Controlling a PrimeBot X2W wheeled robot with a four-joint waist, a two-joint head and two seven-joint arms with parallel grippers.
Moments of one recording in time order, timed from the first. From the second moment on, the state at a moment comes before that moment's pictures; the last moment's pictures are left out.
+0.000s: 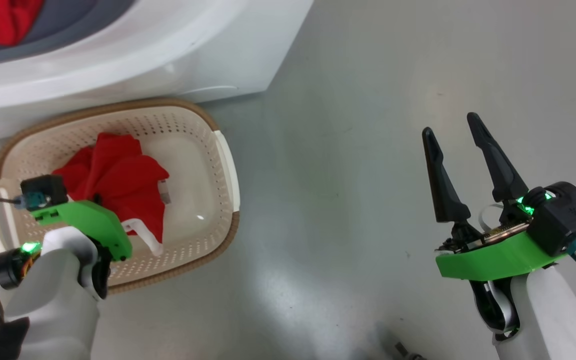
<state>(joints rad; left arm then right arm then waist) -0.86 0.15 -0.22 1.25 -0.53 0.03 -0.08 -0.28 -0.05 0.09 0.03 0.26 0.12 -0.26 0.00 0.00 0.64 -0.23</state>
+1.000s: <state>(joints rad) -0.89 0.15 -0.23 1.29 -0.56 0.00 -0.18 -0.32 -0.05 0.08 0.06 0.28 0.12 -0.26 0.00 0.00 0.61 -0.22</state>
